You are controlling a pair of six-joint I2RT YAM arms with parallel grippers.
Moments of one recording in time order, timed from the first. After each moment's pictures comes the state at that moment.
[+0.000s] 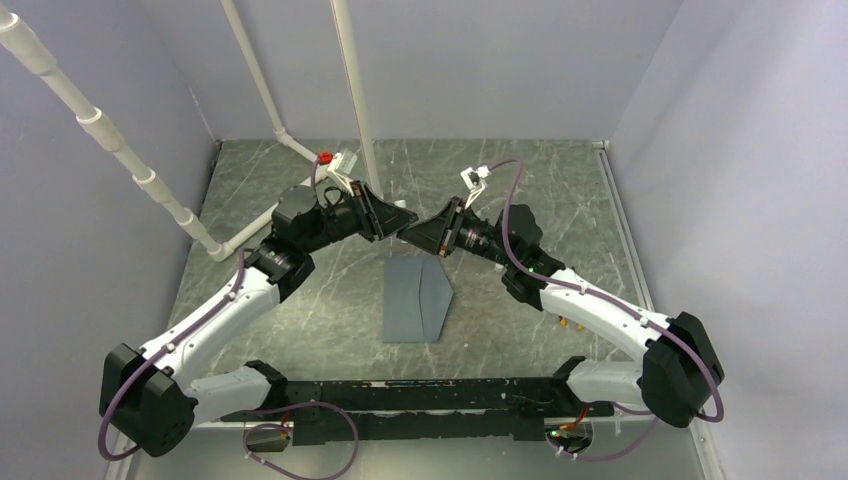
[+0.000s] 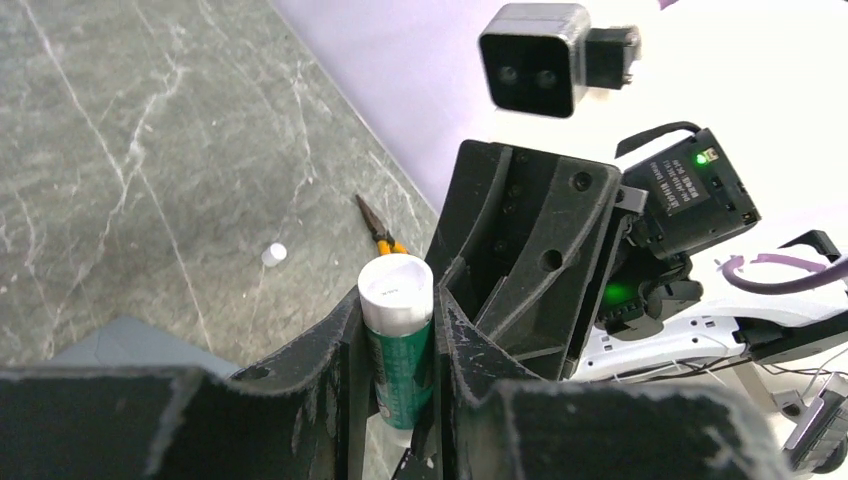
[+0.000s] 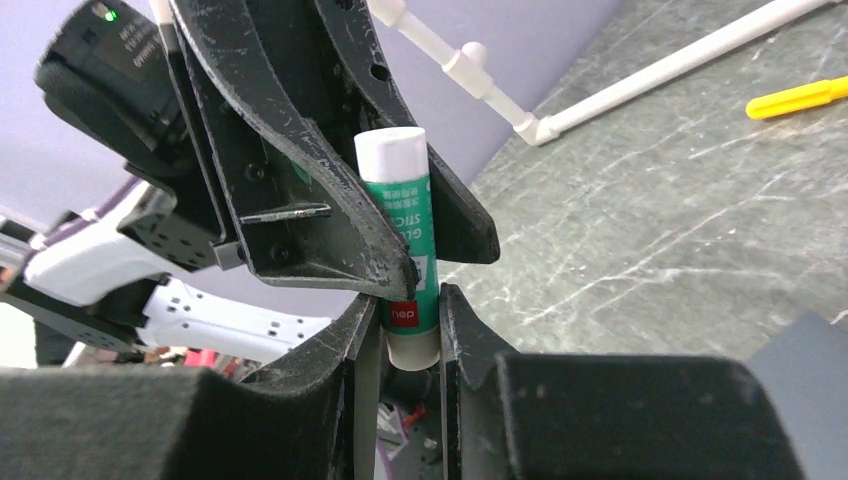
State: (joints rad) left arm -0.55 1.13 0.89 0.22 0.49 -0.75; right arm 0.71 1.22 0.78 0.52 -0.46 0.84
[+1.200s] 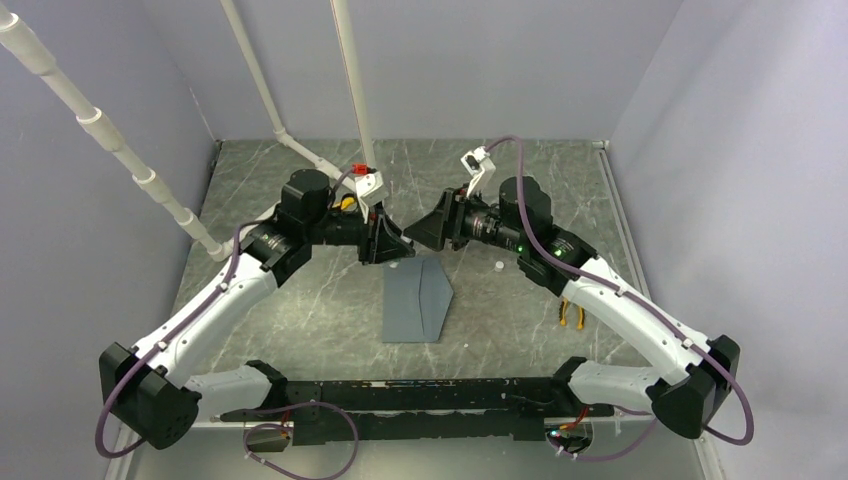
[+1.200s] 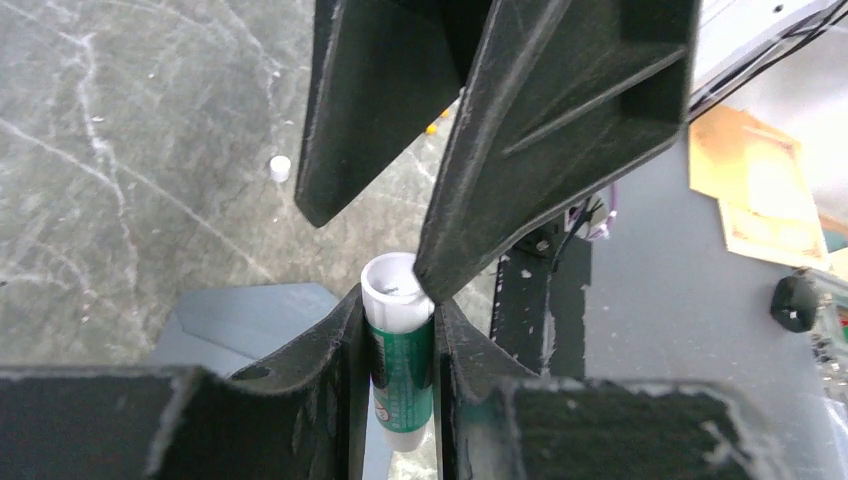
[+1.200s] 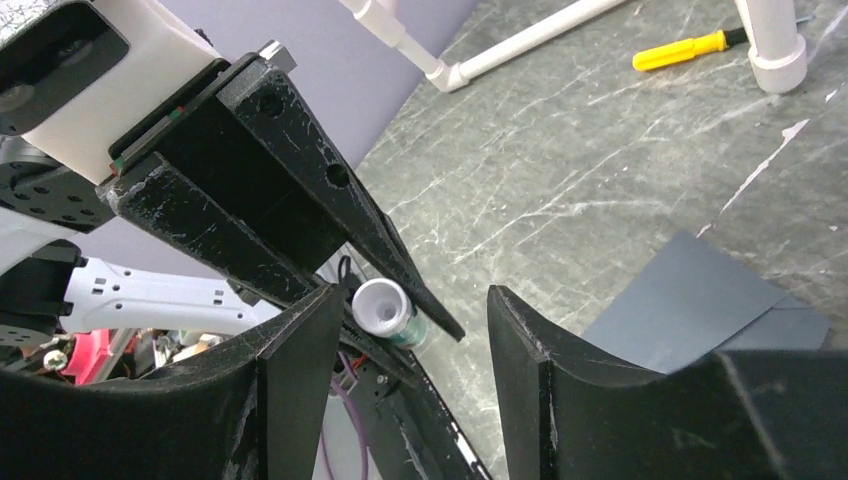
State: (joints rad) left arm -0.55 1.16 1.07 -0.20 0.88 -0.10; right arm 0.73 1.14 1.10 -0.14 -0.35 0.62
